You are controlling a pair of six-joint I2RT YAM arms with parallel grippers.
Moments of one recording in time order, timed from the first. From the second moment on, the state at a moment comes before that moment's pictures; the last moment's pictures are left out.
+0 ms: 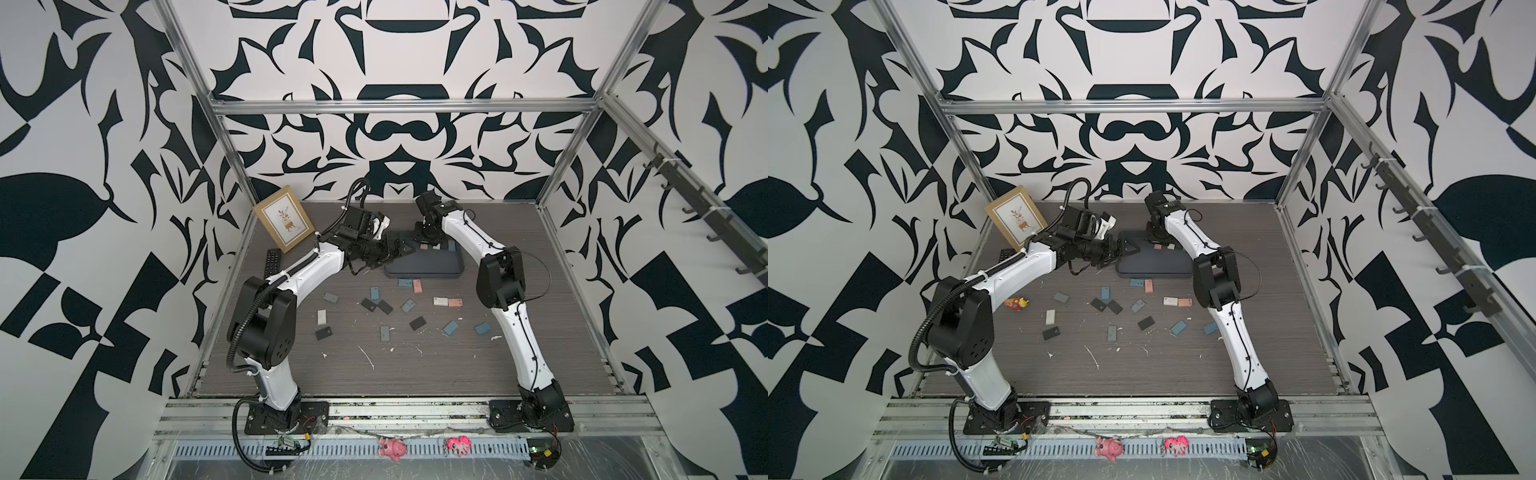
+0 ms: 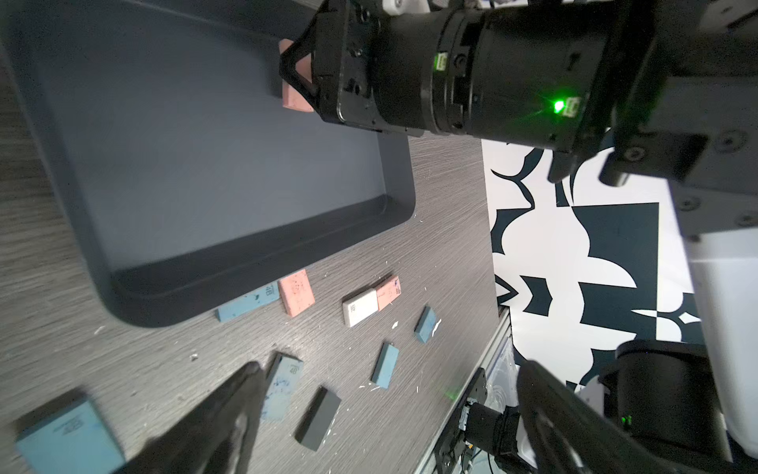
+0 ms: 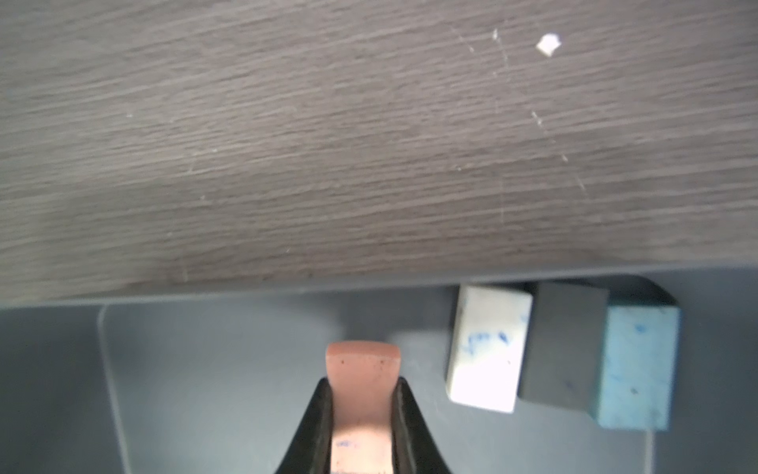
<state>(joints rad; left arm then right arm) -0.48 1.76 1.35 -0.35 0.66 -0.65 0.42 2.55 2.37 -1.00 0.05 0.53</state>
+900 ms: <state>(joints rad) -0.48 1.76 1.35 -0.35 0.66 -0.65 0.37 2.61 2.45 -1.02 0.08 0.52</state>
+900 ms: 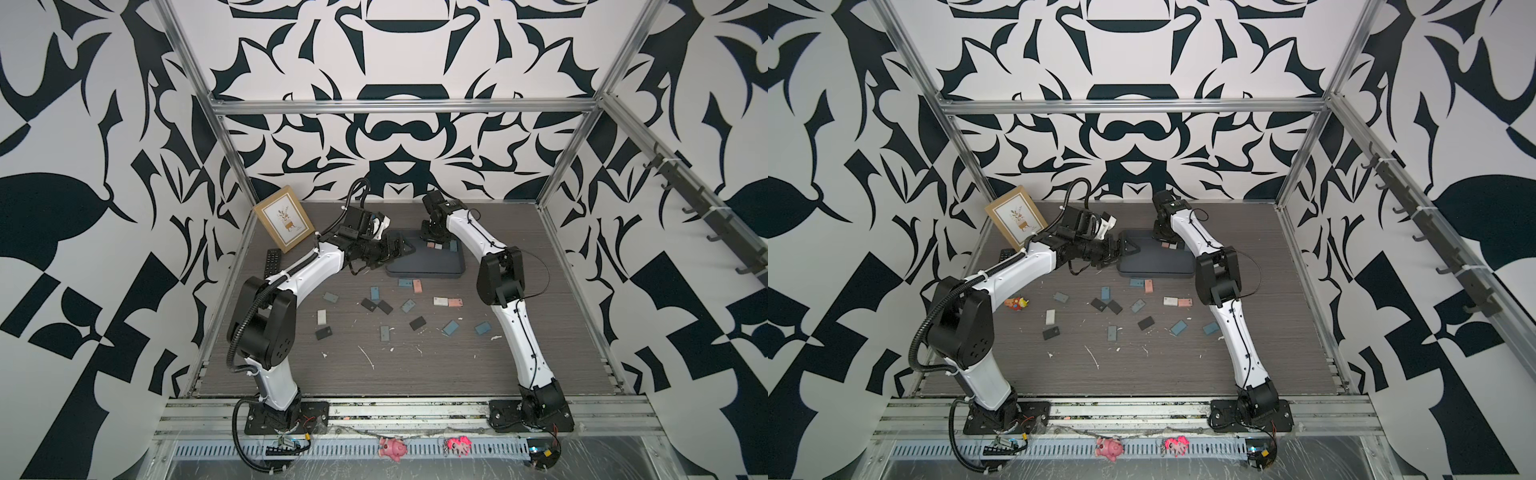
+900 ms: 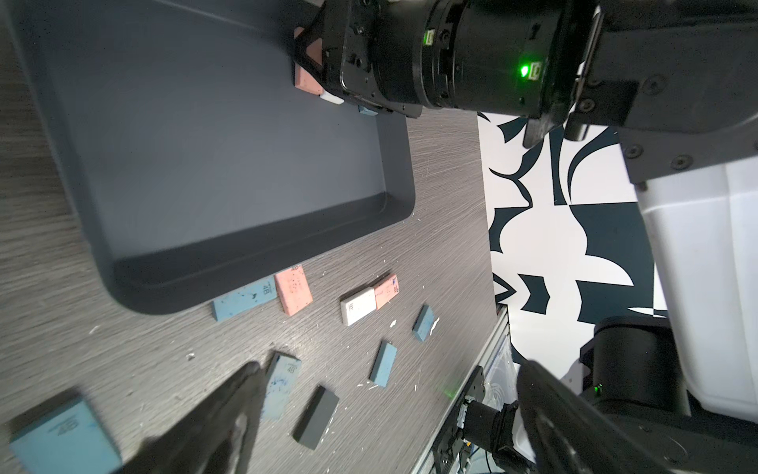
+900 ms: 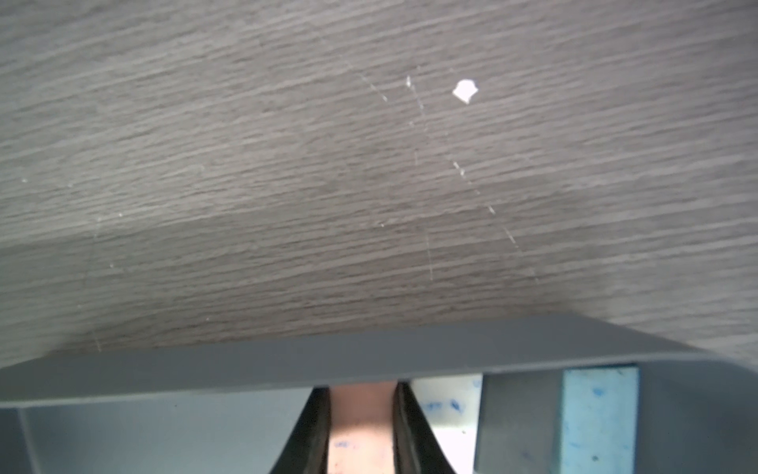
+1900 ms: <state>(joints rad) -0.48 1.76 1.35 -0.35 0.66 -0.65 0.37 2.61 2.47 -1.05 0.11 0.51</state>
